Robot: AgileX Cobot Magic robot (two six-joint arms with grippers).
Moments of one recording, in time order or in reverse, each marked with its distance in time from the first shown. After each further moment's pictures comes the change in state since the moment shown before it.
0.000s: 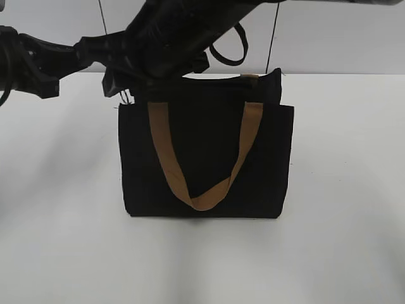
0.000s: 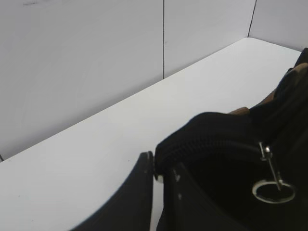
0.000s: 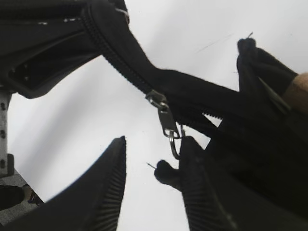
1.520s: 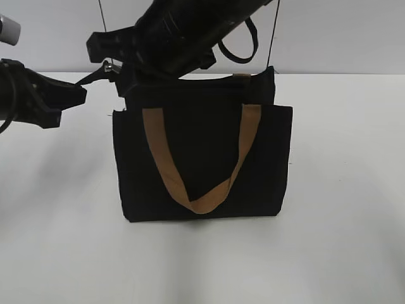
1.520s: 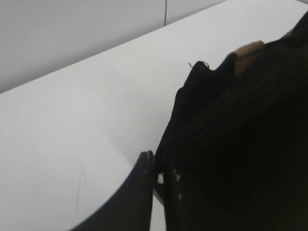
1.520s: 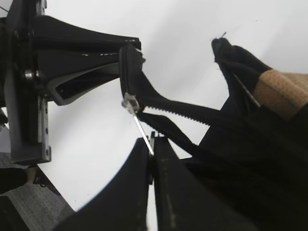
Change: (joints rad) left arm -0.010 -0.004 0.059 0.123 0.131 -0.134; right arm -0.043 -0.025 0.001 0.118 0.069 -0.161
